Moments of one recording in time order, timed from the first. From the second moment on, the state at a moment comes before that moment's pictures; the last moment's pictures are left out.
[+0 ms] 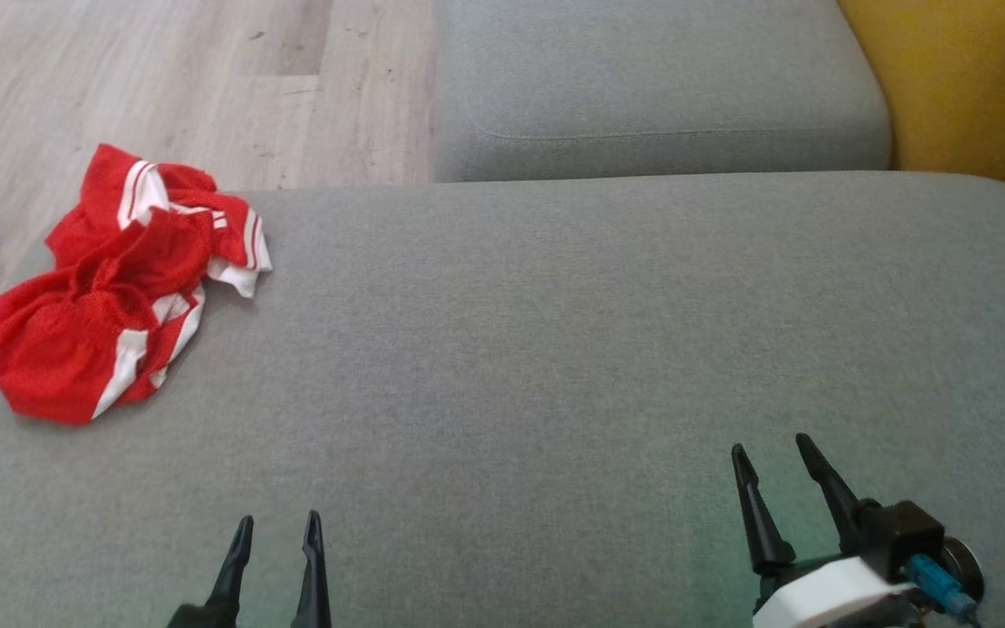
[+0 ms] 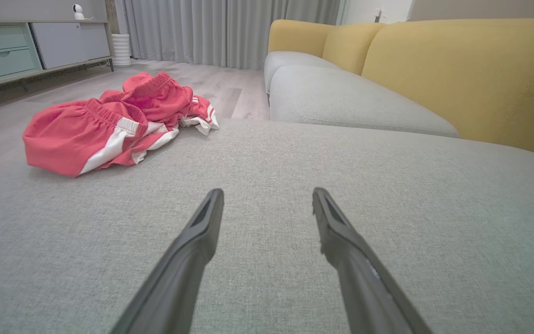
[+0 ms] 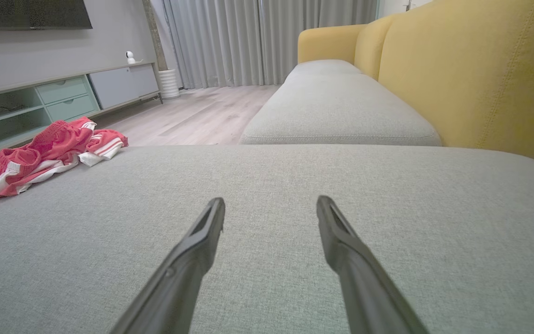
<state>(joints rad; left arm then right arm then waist) 0.17 0.09 -0.21 0.22 -0.24 0.05 -0.20 0.10 -0.04 0.12 0.25 0.09 0.12 -0.19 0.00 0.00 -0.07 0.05</state>
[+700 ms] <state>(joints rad) 0.17 0.14 -0.18 0.14 -0.26 0.09 -0.19 0.10 -0.04 0.16 0.26 0.11 0.12 -0.21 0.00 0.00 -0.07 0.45</state>
